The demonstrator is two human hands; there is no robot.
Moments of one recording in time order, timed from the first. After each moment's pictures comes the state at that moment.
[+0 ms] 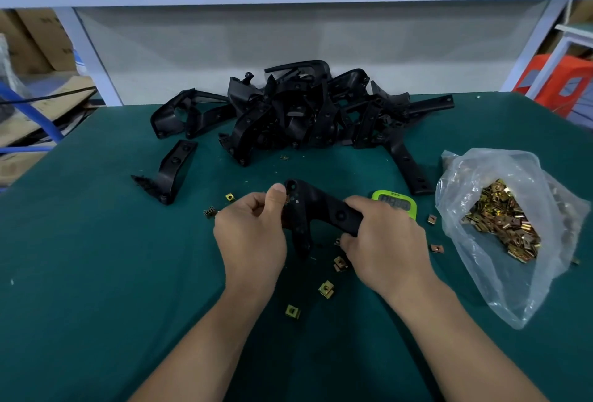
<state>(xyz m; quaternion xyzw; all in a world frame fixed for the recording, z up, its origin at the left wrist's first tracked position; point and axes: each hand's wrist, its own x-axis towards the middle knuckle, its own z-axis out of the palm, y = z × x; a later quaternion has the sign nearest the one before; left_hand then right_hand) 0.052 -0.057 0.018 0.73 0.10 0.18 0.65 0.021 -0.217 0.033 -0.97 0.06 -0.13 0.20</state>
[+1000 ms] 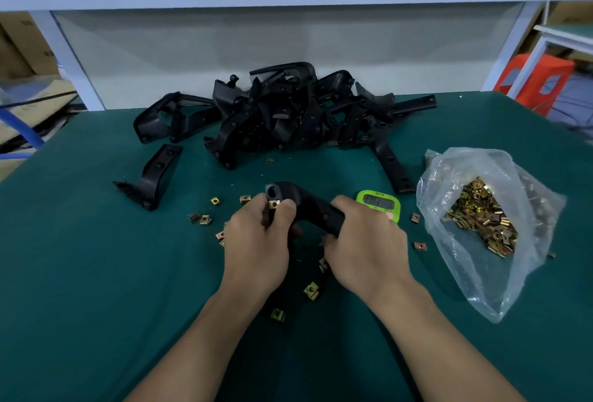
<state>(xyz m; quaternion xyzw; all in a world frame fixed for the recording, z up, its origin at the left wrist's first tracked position) 0.046 -0.064 0.016 0.81 -0.03 0.11 0.57 0.022 -0.216 0.022 -0.96 0.06 -0.16 0.23</state>
